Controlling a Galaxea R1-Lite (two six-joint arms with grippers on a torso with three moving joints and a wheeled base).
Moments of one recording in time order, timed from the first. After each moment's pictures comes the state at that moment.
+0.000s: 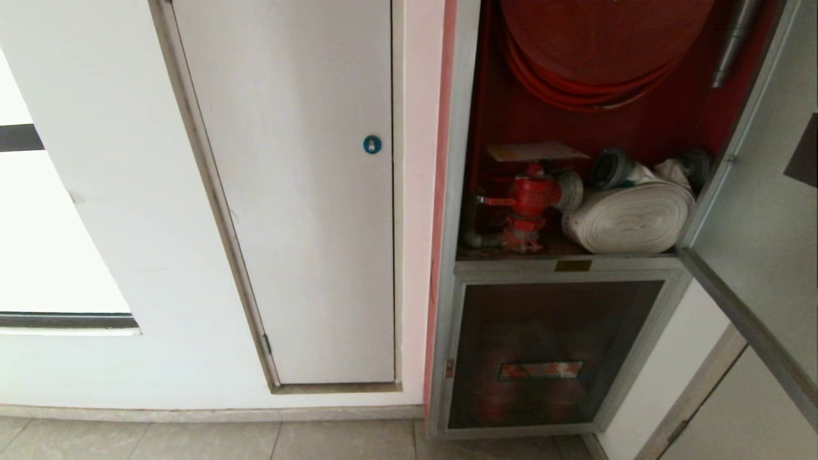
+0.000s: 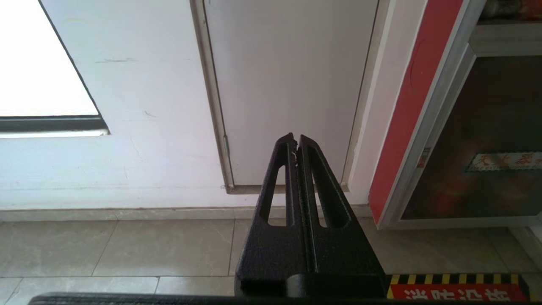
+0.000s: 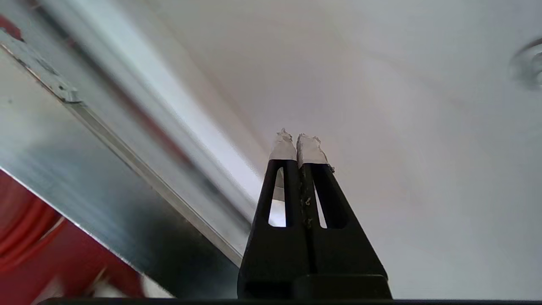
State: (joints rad) left arm -0.01 0.00 0.00 0.00 0.00 0.00; right arm -1.14 1.08 -0.70 -0.57 0.15 0.63
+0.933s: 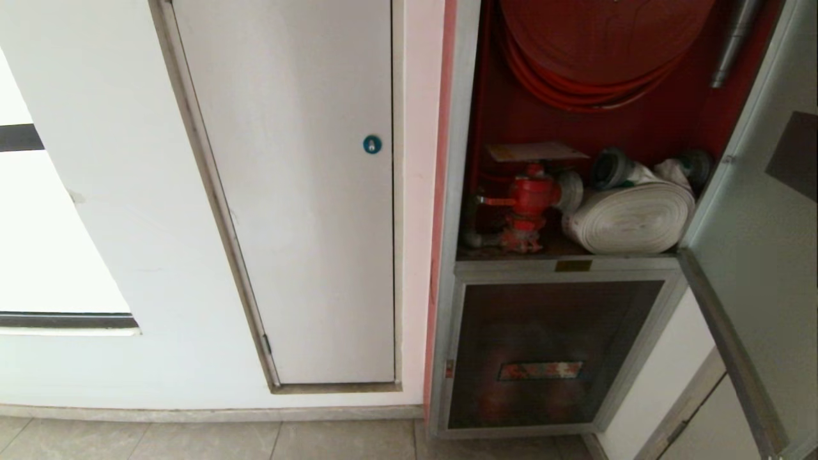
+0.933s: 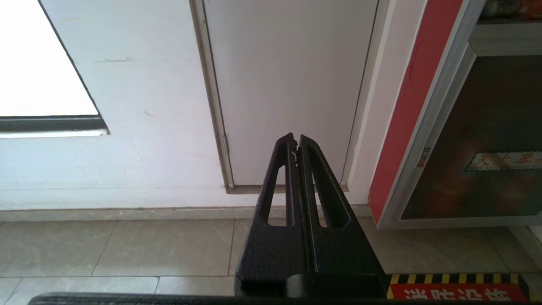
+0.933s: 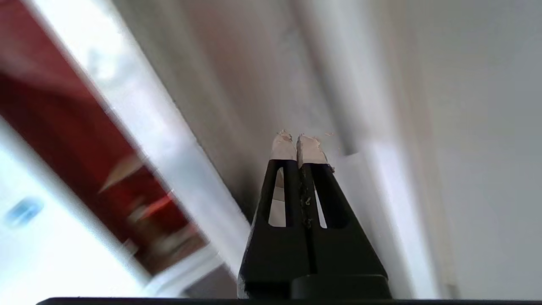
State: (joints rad) left arm -0.01 0.00 0.00 0.00 0.00 0.00; right arm -0.84 0.92 -0.59 -0.54 0.37 0.50
